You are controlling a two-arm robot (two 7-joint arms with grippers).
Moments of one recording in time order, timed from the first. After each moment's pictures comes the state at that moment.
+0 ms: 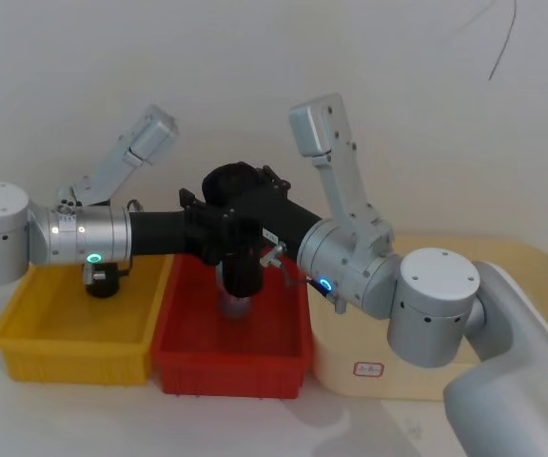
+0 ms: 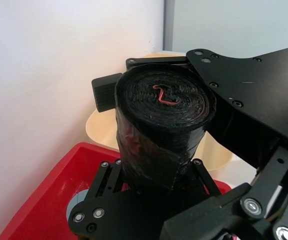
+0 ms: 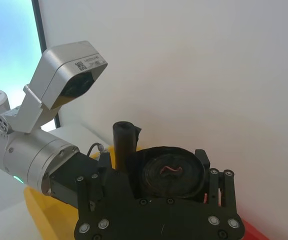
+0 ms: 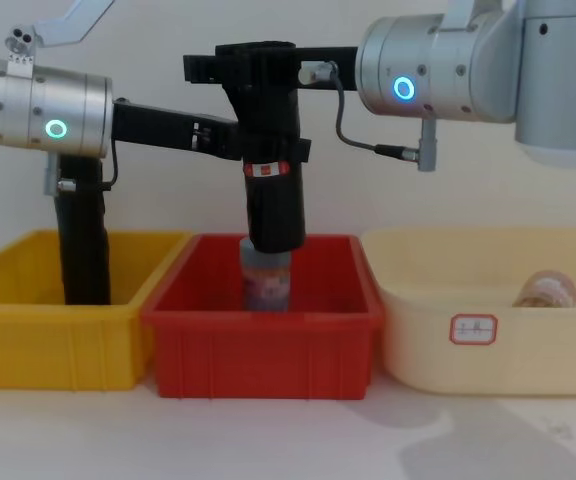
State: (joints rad) left arm -1.06 0.27 0.67 -0.70 -0.51 0.03 -1.09; right arm 0.67 0.05 -0.47 -1.30 0.26 0.25 0.36
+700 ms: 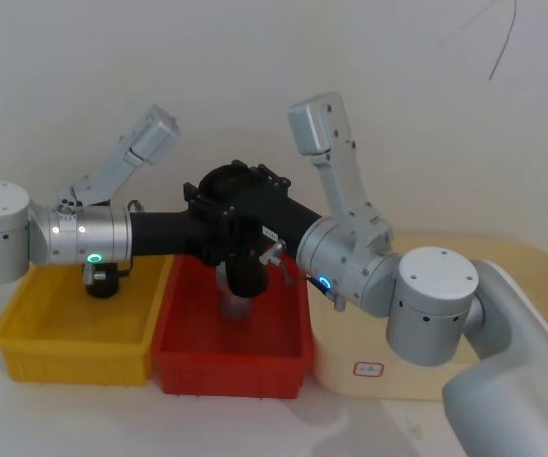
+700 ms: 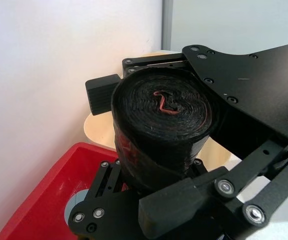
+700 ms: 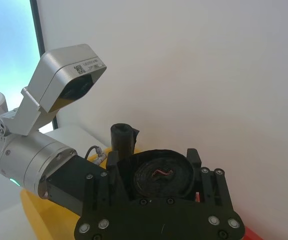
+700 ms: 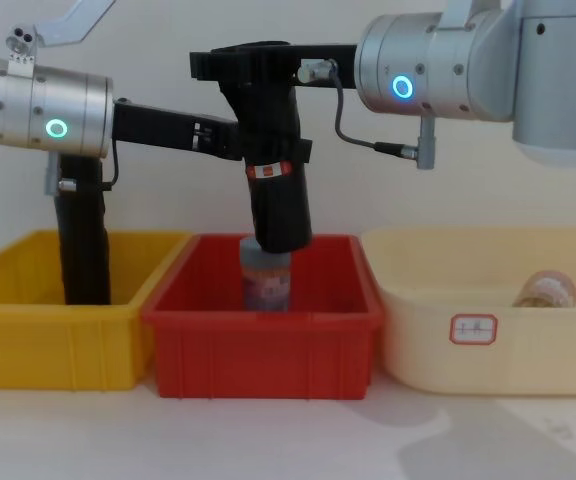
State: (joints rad) left arm -1.06 0.27 0.67 -0.70 -0.51 0.03 -1.10; right arm 0.67 0.05 -0.48 -1.29 0.26 0.23 0.36
